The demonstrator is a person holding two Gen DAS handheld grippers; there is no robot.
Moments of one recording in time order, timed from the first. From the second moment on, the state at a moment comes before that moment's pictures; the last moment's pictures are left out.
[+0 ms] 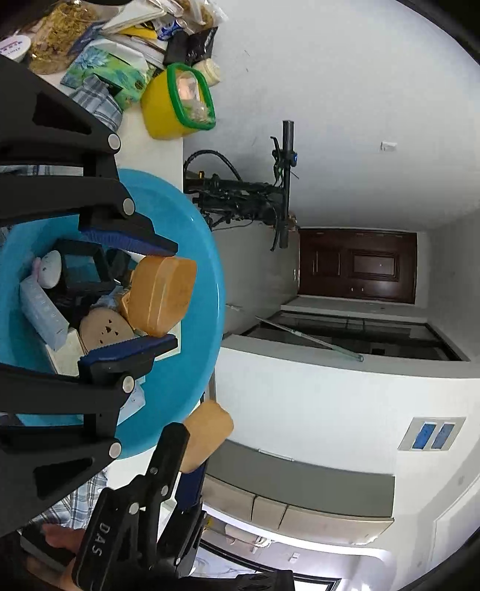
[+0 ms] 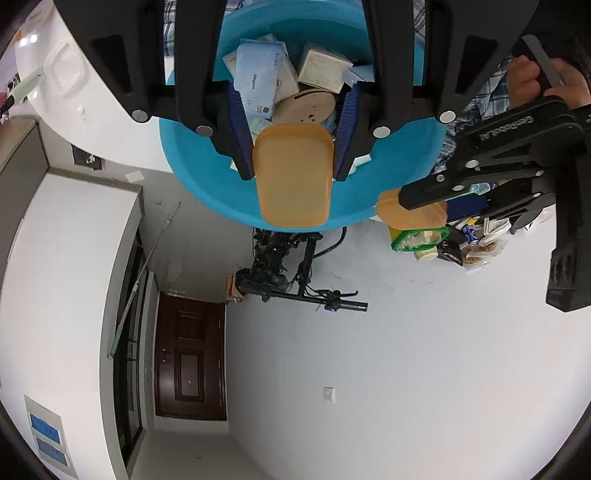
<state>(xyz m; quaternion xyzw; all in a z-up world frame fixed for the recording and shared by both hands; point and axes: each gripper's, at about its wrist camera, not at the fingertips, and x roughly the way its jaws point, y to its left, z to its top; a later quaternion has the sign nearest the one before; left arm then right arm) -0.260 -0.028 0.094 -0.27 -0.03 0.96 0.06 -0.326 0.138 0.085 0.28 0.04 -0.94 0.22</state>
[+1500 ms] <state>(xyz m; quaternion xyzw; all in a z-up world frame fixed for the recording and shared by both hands) -0.262 -0.019 0.084 -0.28 0.00 0.96 0.04 -0.336 0.138 0.078 0.28 0.03 -0.93 0.21</state>
